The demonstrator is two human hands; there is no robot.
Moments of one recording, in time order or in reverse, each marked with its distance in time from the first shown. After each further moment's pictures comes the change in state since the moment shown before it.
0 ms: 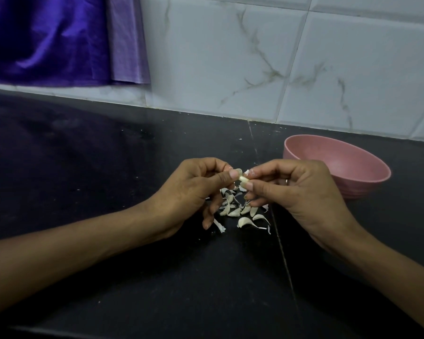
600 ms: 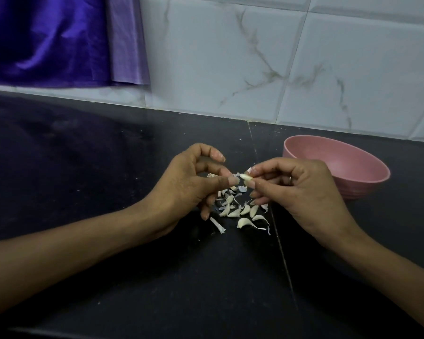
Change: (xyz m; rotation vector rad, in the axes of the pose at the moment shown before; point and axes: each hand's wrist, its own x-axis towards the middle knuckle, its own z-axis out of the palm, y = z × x) left_hand 0.005 -0.002 -0.004 -0.019 0.134 0.051; right_hand 0.000 0.000 -0.004 -0.139 0.034 -0.035
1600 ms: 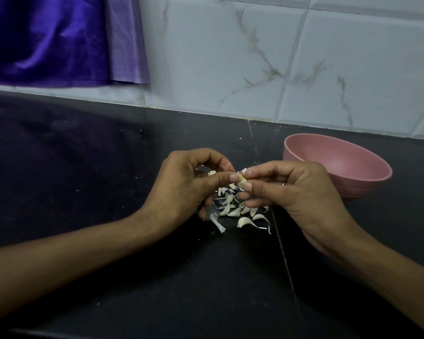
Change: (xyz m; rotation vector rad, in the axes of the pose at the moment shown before) left_hand -0.001 -0.007 -0.001 0.181 0.092 0.209; right_hand -0.004 -0.005 0.008 0.260 -0.030 0.133
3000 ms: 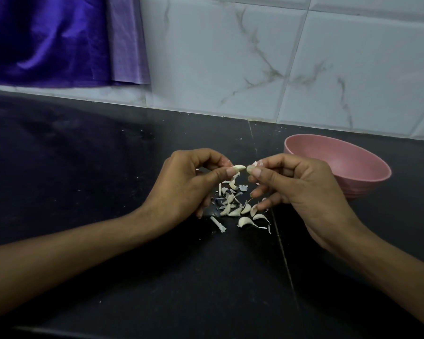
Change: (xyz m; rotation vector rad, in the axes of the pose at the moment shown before) left_hand 0.002 -0.001 -0.003 0.121 -0.005 0.000; right_hand 0.005 0.002 -0.008 -0.021 0.048 0.003
